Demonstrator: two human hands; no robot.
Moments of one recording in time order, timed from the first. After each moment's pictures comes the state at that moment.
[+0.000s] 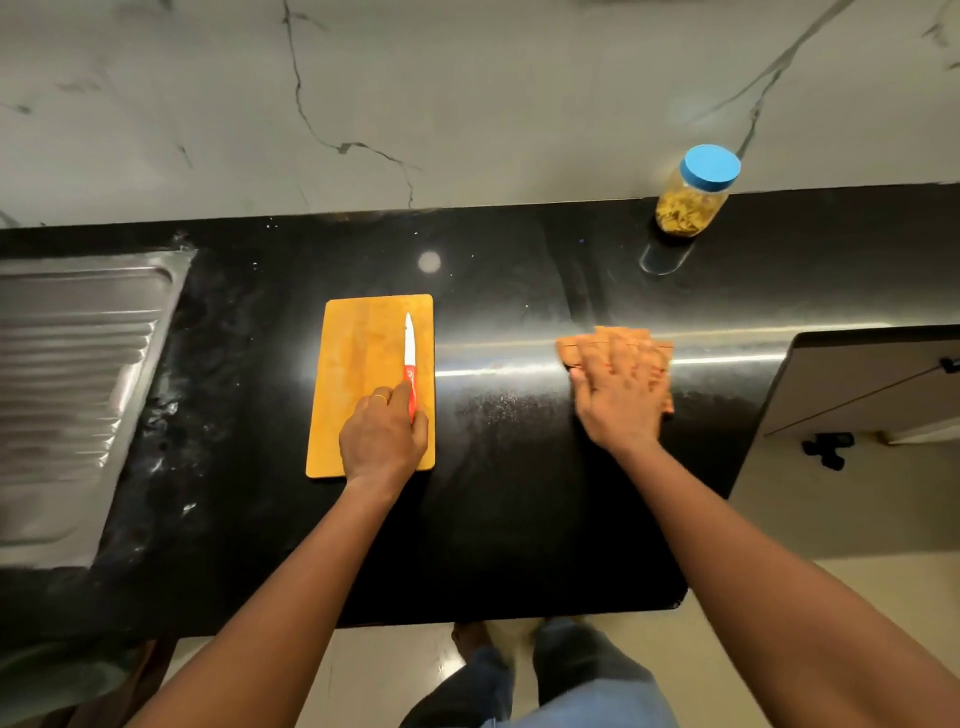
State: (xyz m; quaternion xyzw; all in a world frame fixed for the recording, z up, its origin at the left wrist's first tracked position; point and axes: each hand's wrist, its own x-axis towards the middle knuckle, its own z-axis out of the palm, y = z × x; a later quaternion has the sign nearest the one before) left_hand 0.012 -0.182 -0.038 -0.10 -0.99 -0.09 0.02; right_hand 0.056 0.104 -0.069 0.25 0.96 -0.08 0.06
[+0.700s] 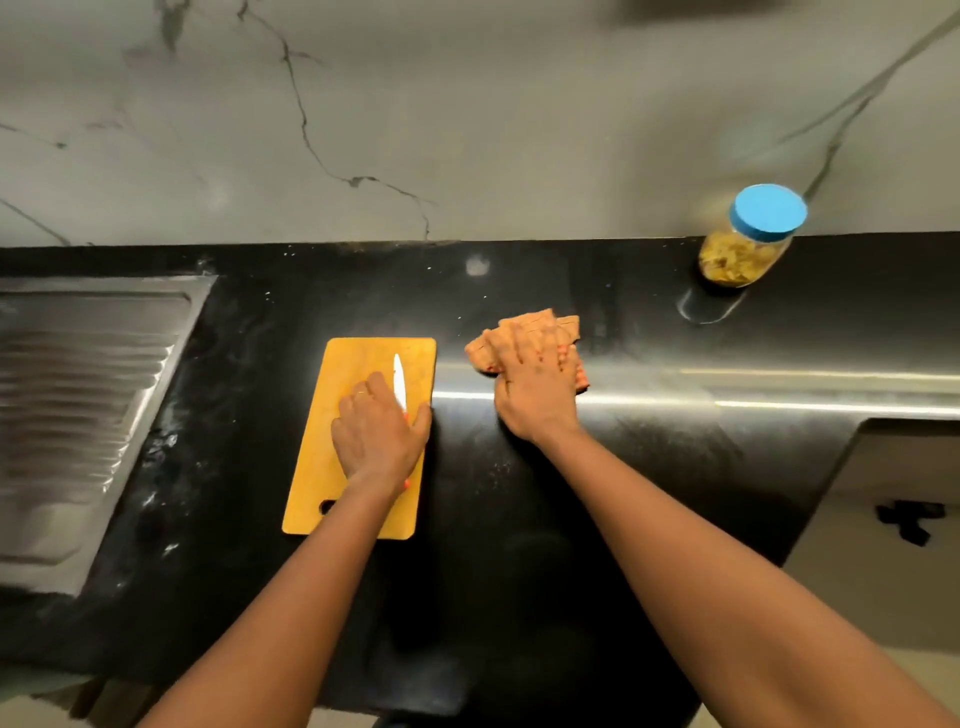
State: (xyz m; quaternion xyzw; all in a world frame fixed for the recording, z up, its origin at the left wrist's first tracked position) left_hand -0.057 -0.128 -0.025 0.06 -1.00 -0.05 0.00; right_hand -0.072 0.062 -0.067 0.04 0.99 -0.16 0.03
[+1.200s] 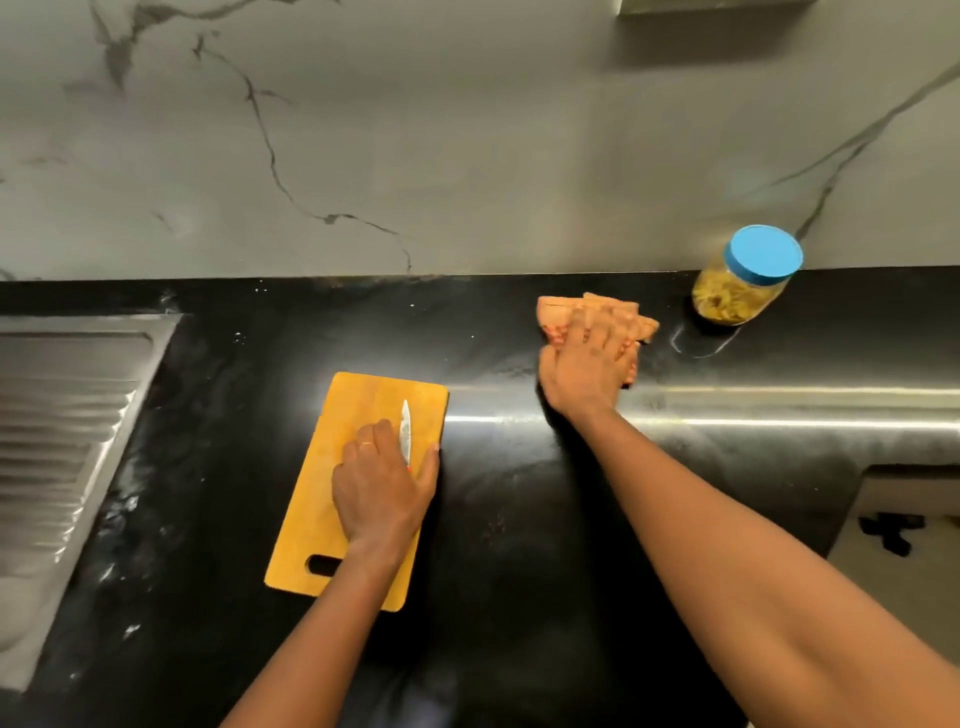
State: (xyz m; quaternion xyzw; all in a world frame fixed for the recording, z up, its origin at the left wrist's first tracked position) left_hand -0.069 -0.116 -0.040 0.02 -1.00 -0.04 0.02; right_hand -0.149 0.131 -0.071 0.25 0.96 -0.13 0.04
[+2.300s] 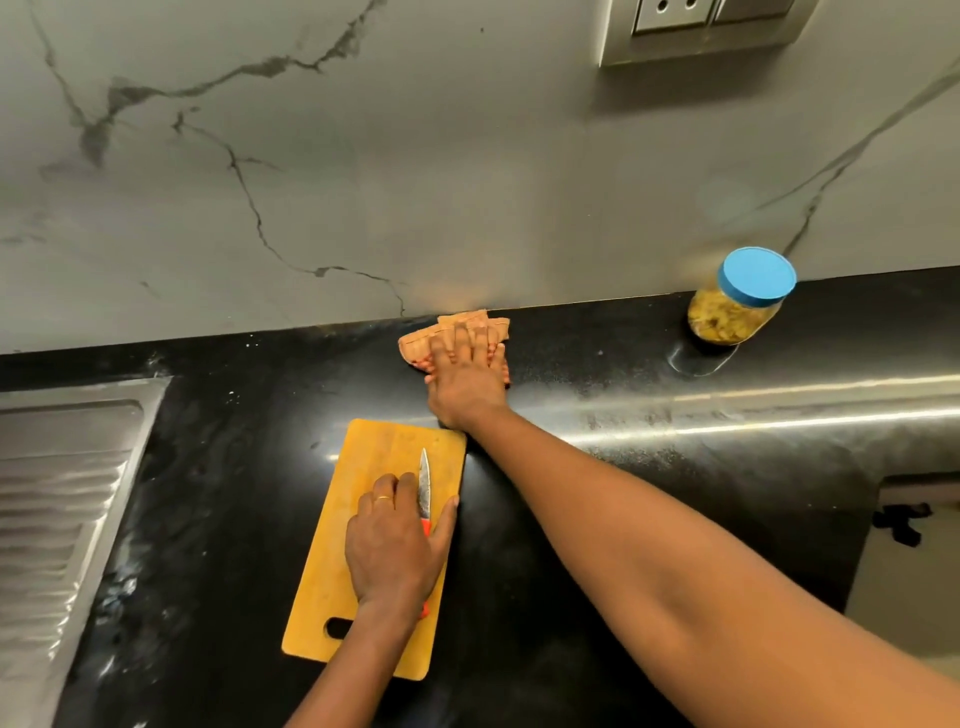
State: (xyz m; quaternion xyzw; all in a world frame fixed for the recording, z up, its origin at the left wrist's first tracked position) left_hand -0.077 -0.121 -0.040 -0.05 -1.00 -0.03 0.00; right_hand -0.224 0.020 -0.057 0.05 0.98 -0.14 0.13
